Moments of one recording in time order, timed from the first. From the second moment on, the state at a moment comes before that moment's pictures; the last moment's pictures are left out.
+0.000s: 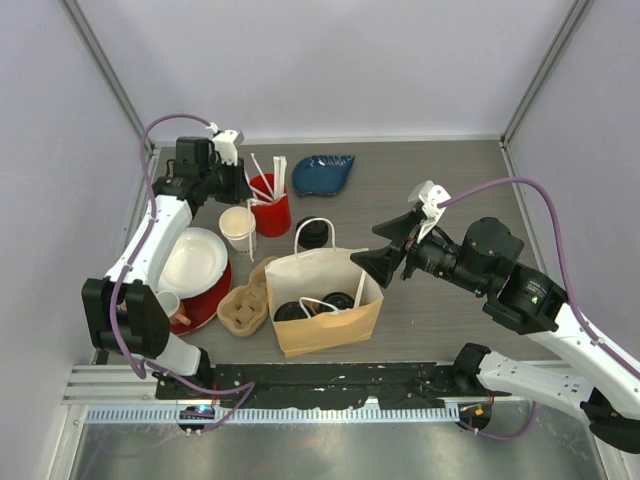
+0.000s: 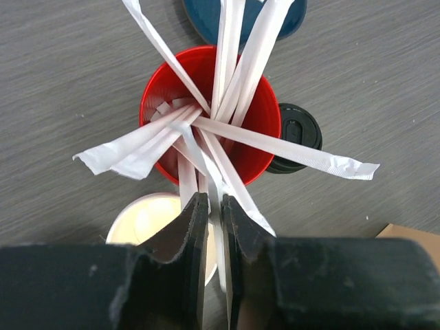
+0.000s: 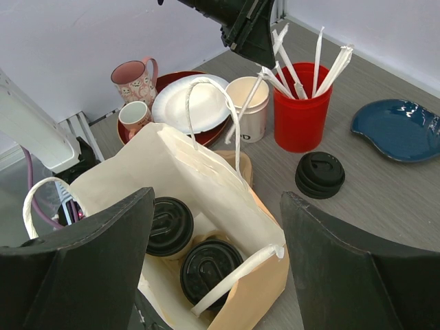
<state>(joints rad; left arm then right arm) -0.13 1.51 1.36 -0.53 0.37 0.00 0.90 0.79 1.11 -0.39 -0.09 0.15</state>
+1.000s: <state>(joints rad) -0.13 1.44 1.34 -0.58 0.37 0.06 0.90 0.79 1.12 -0.40 -0.09 0.15</state>
